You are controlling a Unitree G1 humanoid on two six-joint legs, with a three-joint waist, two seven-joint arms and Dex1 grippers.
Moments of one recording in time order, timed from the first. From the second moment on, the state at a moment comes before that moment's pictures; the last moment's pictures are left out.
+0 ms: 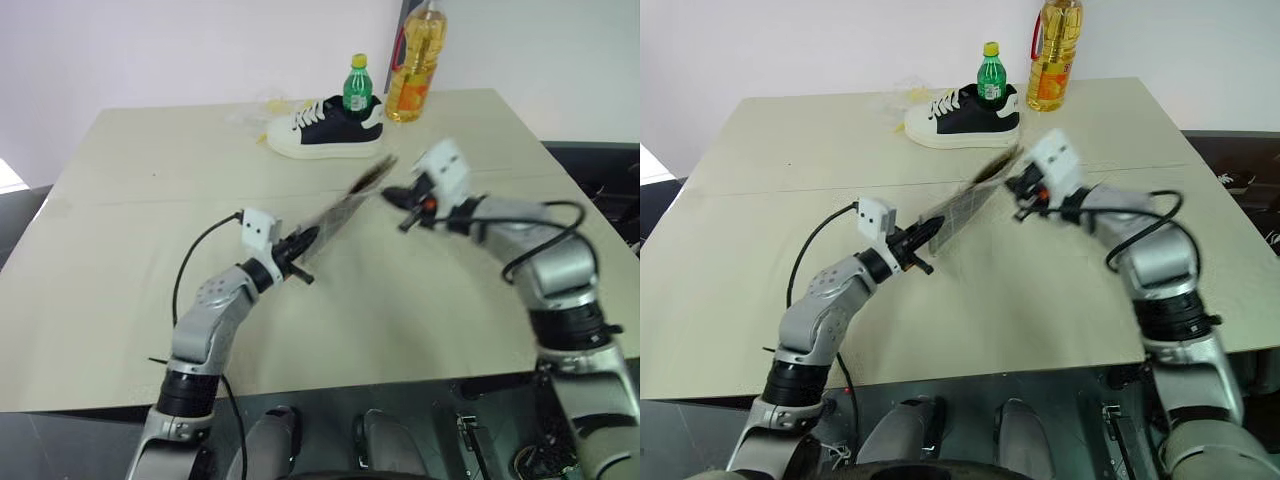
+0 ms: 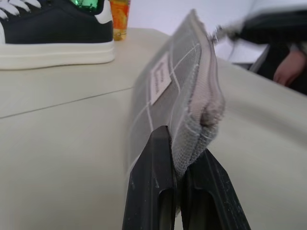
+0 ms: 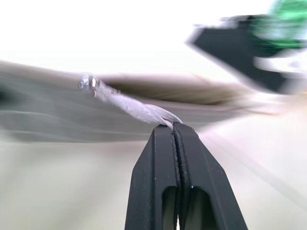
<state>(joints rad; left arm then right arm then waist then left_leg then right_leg) -0.28 0.22 -0.05 -0.18 -0.36 0.42 -0.52 -0.70 -0.68 0.05 -0.03 0.27 0.67 0.62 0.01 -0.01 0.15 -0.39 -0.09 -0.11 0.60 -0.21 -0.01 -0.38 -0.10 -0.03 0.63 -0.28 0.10</state>
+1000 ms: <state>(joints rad) 0.01 0.48 -0.07 -0.43 -0.35 0.48 -0.65 -0.39 -0.92 -0.05 0.00 0.31 0.51 1.05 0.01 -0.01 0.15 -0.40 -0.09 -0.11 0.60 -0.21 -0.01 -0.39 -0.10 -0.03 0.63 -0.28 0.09</state>
